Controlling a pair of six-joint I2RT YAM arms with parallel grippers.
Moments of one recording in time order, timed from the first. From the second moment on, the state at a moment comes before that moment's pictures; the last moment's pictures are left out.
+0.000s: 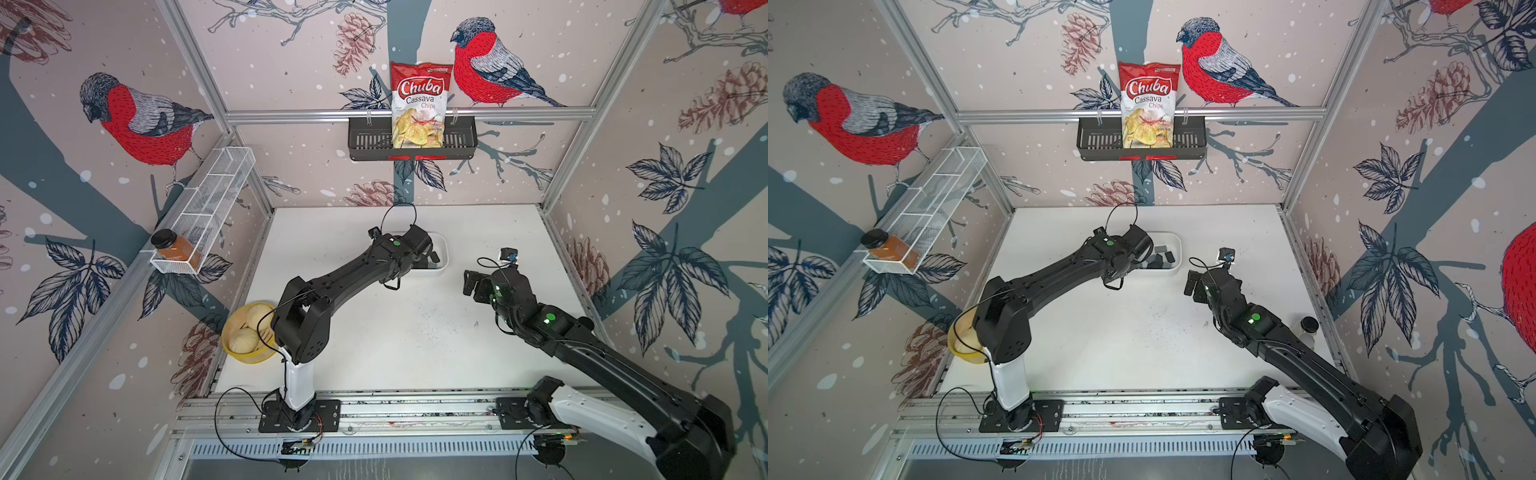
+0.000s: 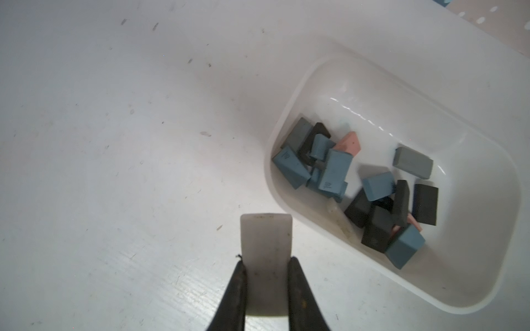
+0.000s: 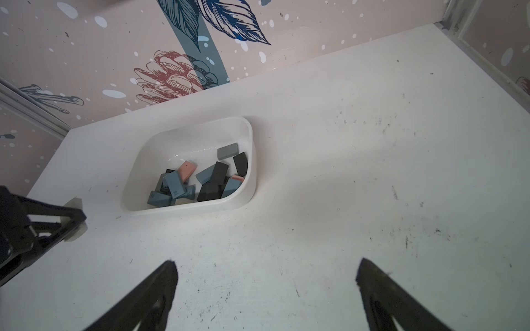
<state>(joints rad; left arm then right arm) -0.75 1.93 1.70 -1.02 -0.51 -1.17 0.70 0.93 0.71 -0.35 0.44 0.56</state>
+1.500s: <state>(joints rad) -0.72 2.37 2.10 -0.78 -0.37 -0.73 0.70 0.83 0.68 -0.41 0.49 0.58</state>
